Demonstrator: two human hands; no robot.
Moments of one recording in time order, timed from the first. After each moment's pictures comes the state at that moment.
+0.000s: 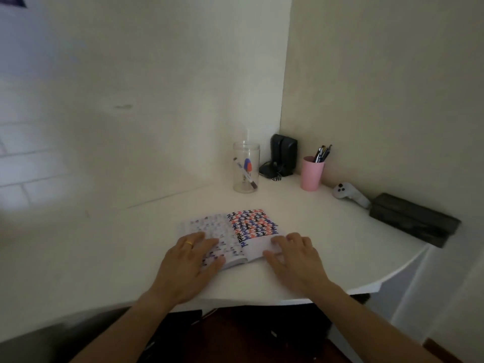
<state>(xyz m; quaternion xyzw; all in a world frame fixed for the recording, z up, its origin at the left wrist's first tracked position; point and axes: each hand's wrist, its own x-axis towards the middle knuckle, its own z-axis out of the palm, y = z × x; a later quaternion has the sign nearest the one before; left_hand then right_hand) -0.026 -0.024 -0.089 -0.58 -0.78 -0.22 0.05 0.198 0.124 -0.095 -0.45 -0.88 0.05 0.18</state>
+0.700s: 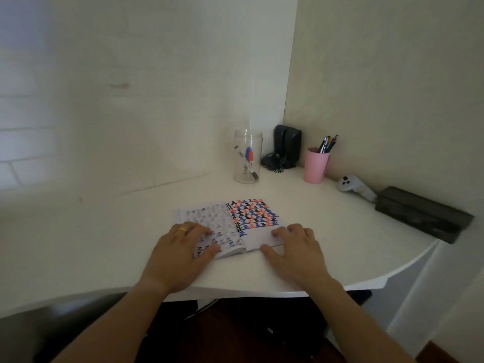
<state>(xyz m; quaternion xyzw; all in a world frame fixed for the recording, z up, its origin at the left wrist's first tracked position) -0.039 -0.015 -0.111 -0.57 -0.78 -0.23 0.09 0.190 0.123 -0.103 -0.47 -0.86 0.08 0.20</state>
